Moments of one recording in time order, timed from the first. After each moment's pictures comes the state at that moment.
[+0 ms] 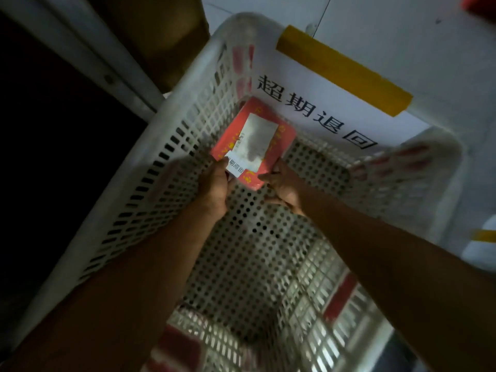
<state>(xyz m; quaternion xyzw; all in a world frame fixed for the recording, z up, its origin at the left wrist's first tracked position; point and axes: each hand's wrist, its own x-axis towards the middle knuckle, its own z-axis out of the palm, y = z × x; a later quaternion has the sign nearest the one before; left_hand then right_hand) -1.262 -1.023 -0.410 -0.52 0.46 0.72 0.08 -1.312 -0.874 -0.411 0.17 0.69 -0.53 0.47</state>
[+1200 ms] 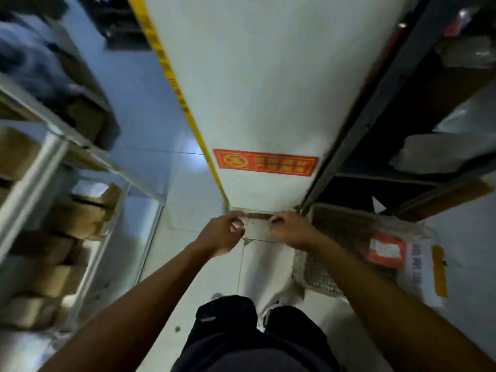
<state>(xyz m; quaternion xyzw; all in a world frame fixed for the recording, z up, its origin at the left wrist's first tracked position) -0.616 -0.897 0.301 -0.66 0.62 0.42 -0.02 -0.825 -0.905 0.307 -0.55 0.64 -0.04 0.53</state>
